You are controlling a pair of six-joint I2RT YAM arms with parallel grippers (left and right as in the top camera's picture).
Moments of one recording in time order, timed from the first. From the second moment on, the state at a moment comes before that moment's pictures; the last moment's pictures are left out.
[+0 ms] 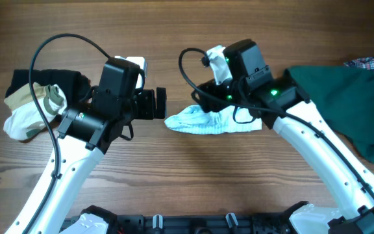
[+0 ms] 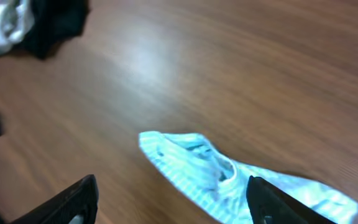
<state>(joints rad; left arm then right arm) -0.39 1.25 1.20 -0.89 -0.01 -0.33 0.51 1.49 1.34 -0.78 -0.20 0.10</state>
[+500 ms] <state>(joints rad) -0.39 1.28 1.20 -0.89 -0.01 -0.33 0.45 1.84 1.34 -0.87 -0.14 0.22</state>
